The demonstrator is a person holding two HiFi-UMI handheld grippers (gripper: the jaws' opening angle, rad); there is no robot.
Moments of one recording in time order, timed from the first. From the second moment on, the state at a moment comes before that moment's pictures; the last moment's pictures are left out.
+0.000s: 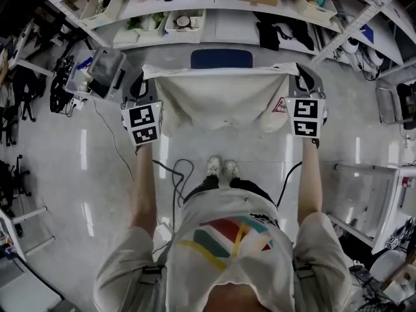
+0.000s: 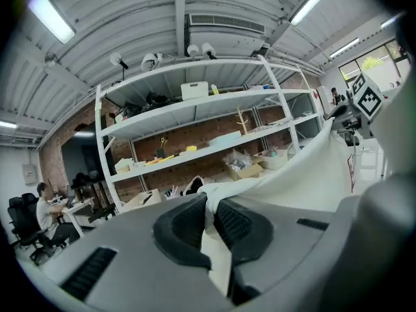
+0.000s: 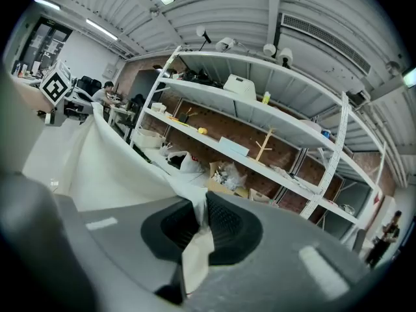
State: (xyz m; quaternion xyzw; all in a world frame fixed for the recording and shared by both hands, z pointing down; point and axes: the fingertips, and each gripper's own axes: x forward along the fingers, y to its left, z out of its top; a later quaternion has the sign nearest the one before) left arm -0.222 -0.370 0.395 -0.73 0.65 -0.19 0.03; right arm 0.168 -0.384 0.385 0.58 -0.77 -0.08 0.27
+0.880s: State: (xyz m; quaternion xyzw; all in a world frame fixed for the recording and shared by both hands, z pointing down) left arm -0.207 -0.356 0.567 -0.74 0.59 -0.31 -0.09; right arm 0.184 -0.355 0.561 0.52 -0.75 0.04 0.41
